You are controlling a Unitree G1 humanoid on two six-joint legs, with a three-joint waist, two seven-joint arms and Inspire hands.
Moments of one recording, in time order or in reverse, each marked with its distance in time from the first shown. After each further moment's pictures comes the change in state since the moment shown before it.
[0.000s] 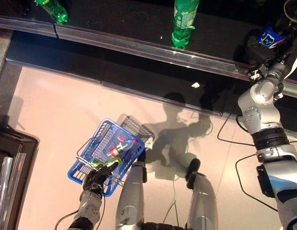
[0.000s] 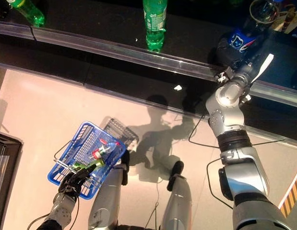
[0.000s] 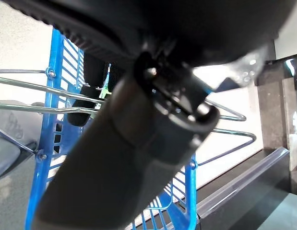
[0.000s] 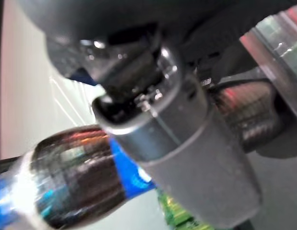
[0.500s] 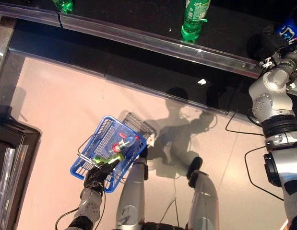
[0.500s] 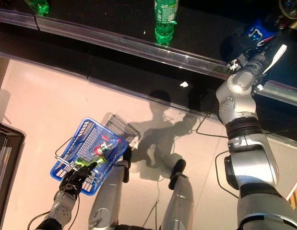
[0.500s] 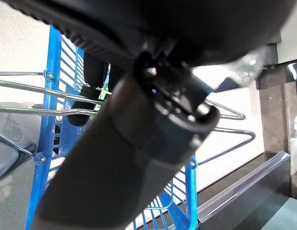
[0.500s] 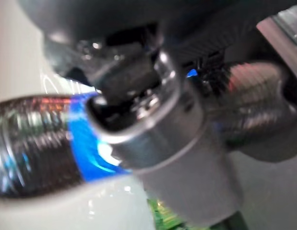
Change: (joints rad) left arm -0.003 0.008 -0.012 -0.031 -0.015 0.001 -0.006; right arm -0.125 -0.047 0.048 0.161 0.047 0.000 0.033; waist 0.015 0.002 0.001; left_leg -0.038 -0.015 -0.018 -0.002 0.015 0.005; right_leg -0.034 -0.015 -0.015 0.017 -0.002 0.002
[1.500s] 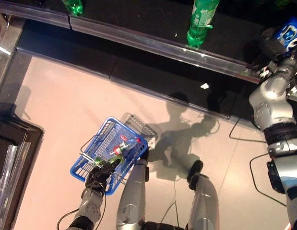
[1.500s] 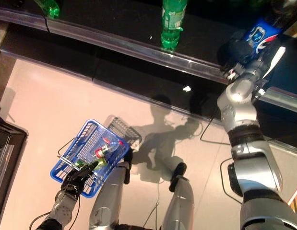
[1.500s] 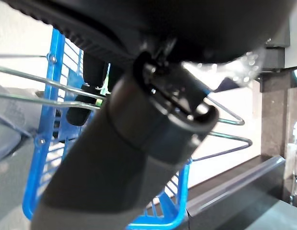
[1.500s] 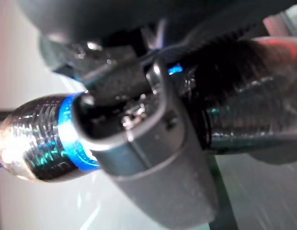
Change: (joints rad) left arm 0.016 -0.007 0.002 -0.001 -0.028 0.000 -0.049; right arm 0.222 -0.026 0.010 -0.244 -0.133 0.004 0.055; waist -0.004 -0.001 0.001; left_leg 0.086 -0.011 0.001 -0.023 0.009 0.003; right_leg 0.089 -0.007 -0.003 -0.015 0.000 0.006
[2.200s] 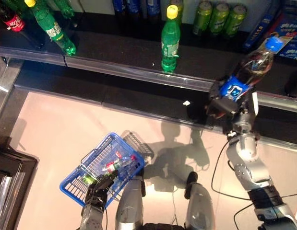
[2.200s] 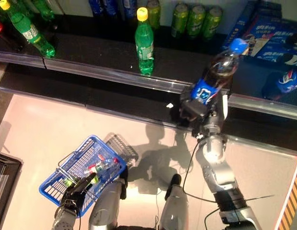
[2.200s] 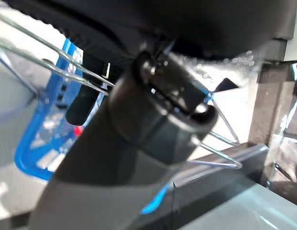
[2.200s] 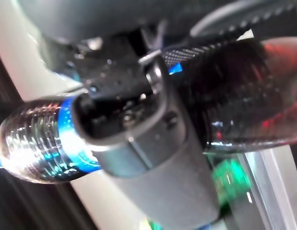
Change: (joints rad) left arm 0.166 -0.092 0.114 -0.098 0.001 -0.030 -0.065; right arm 0.618 0.206 -0.070 -0.621 -0.073 0.025 0.322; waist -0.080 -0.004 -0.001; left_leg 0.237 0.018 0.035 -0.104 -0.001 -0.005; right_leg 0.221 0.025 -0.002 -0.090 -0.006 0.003
